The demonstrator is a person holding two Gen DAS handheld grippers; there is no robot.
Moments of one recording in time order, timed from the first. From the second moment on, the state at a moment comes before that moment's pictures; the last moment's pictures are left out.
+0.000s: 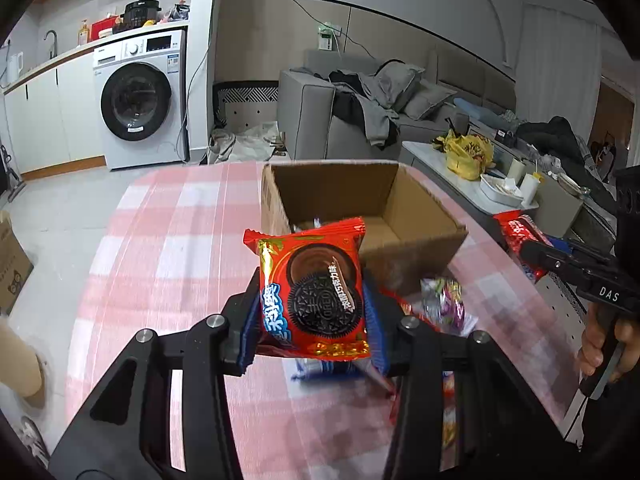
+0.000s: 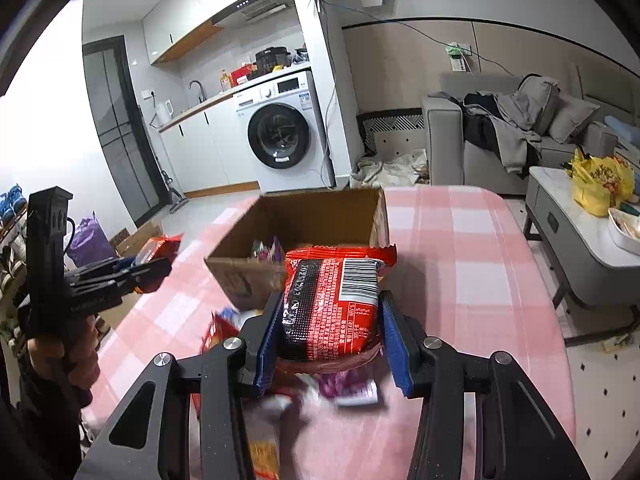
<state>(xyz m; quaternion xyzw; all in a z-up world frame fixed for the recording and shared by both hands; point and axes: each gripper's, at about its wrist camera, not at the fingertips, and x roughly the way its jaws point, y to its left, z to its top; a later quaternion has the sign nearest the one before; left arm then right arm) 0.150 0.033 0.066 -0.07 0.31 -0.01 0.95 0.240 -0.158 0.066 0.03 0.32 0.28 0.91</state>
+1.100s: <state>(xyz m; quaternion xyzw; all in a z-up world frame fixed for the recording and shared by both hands) 0.290 0.013 0.050 -0.06 0.33 0.00 0.94 0.337 -0.097 0.053 0.05 0.33 0.30 0.90</state>
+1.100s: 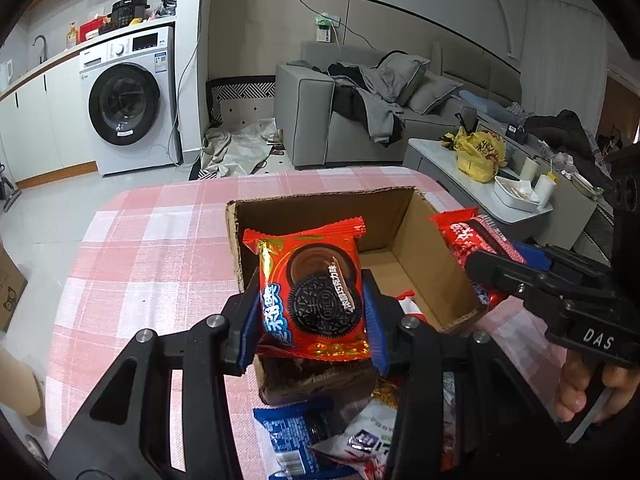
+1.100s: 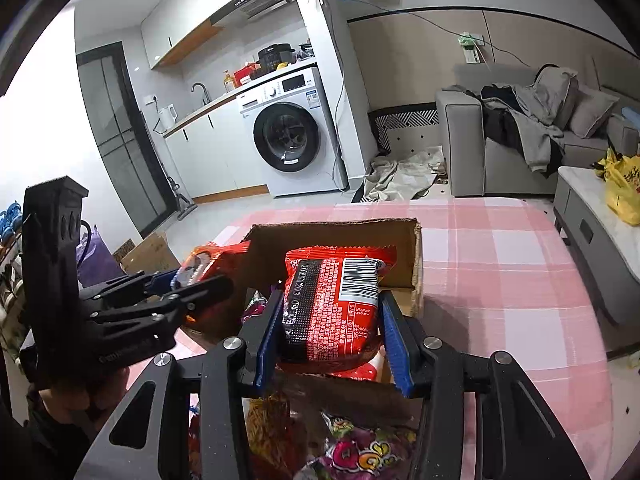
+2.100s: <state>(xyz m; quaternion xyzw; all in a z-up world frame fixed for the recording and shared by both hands) 0.367 -0.014 0.001 -0.03 0.36 0.00 0.93 0.378 -0.071 0.020 0.03 0.35 0.29 0.89</state>
